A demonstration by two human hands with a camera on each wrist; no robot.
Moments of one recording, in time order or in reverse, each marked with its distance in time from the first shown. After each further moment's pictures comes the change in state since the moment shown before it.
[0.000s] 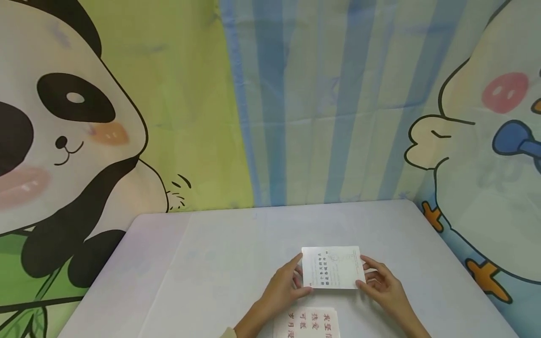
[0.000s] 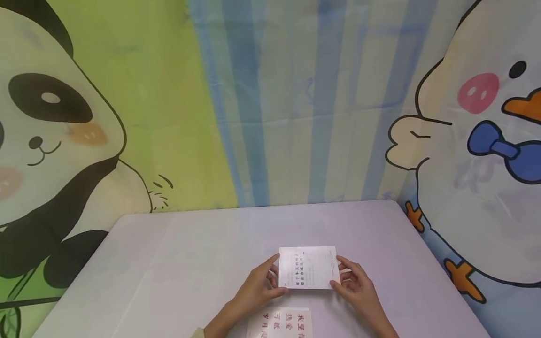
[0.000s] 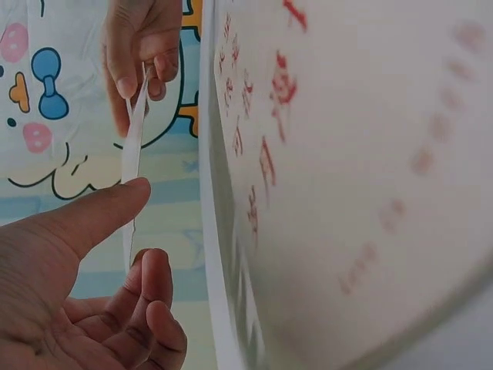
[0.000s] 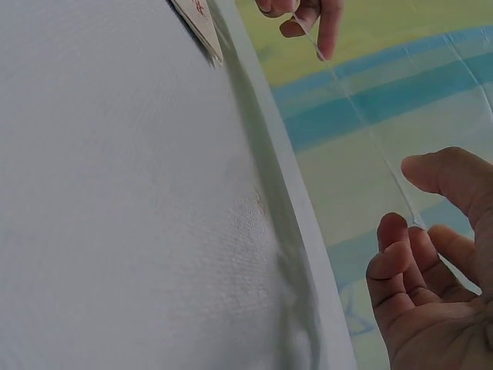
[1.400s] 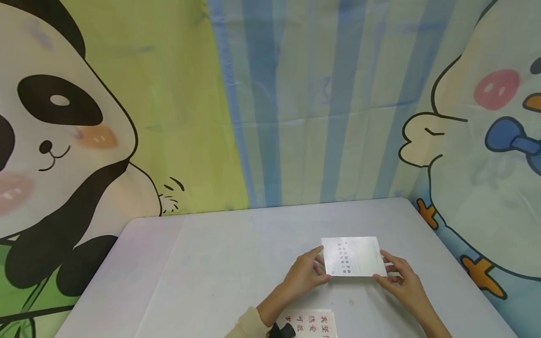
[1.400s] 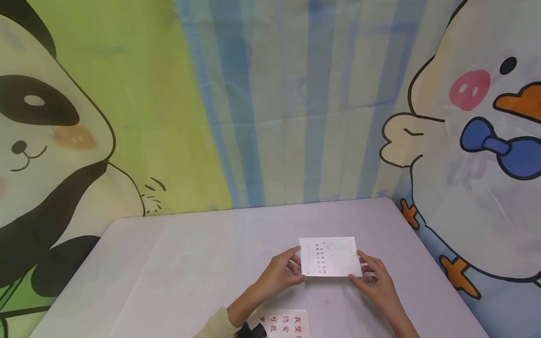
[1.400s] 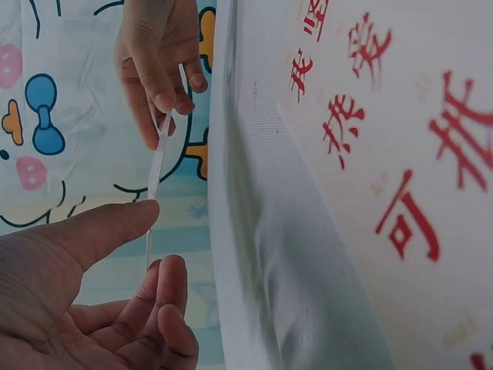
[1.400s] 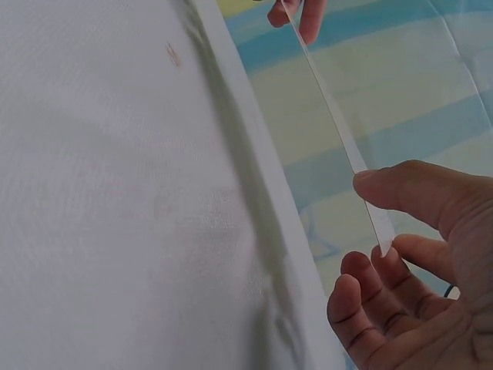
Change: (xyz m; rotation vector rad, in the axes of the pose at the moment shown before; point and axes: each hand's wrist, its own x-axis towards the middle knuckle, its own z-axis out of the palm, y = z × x) left_hand 0.050 0.030 0.027 -0.017 -0.078 0.033; right_hand 0.011 0.017 -0.043 -0.303 0.019 0.141
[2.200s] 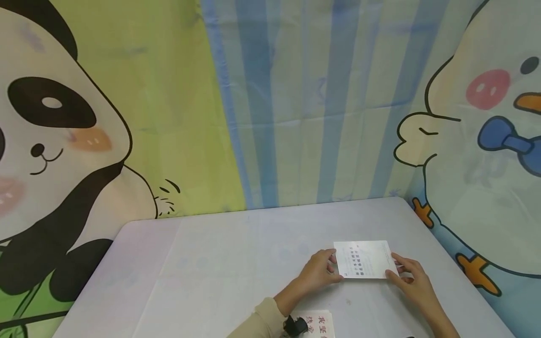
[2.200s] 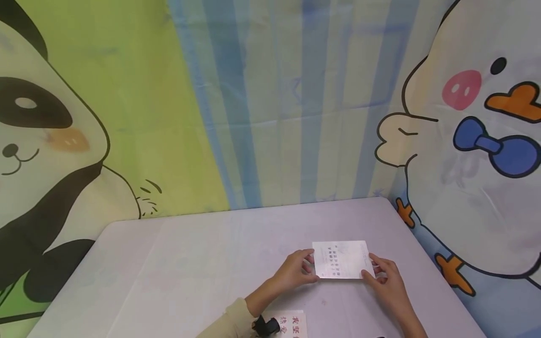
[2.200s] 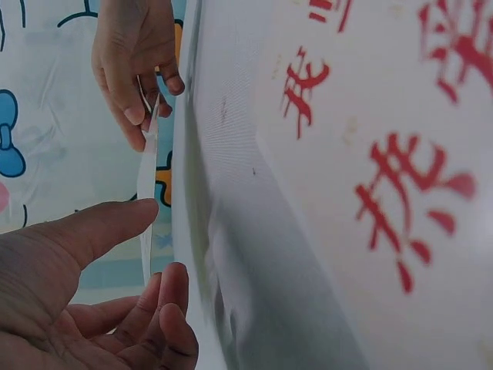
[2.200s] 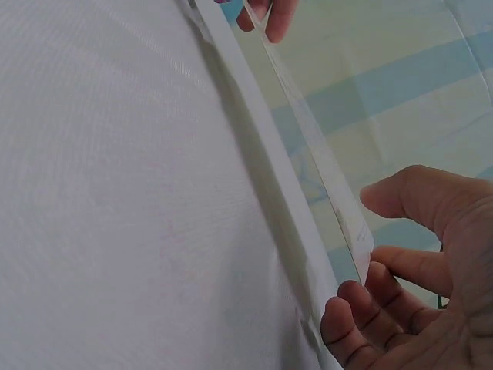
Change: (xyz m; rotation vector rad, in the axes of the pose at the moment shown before) left_hand 0.030 0.004 0.032 0.013 -0.061 -0.036; right_hand 0.006 0.022 -0.019 -0.100 -0.024 0.183
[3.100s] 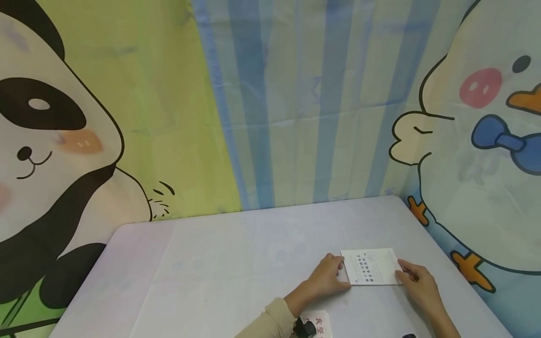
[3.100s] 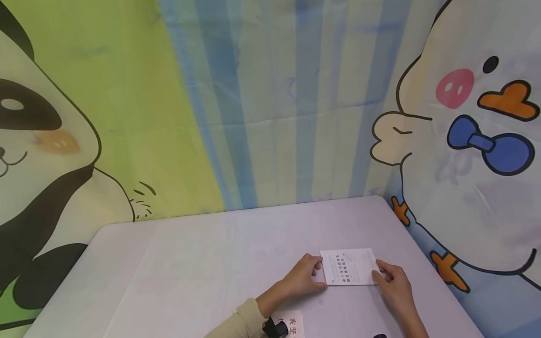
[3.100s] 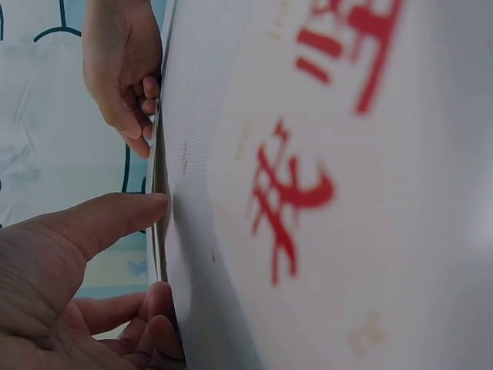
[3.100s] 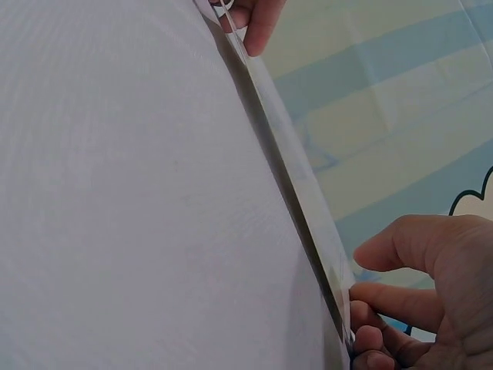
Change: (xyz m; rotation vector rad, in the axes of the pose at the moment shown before) left_hand 0.013 0.004 0.027 0.222 -0.106 -0.017; right_hand 0.005 0.020 -0.005 -0.039 0.020 0.240
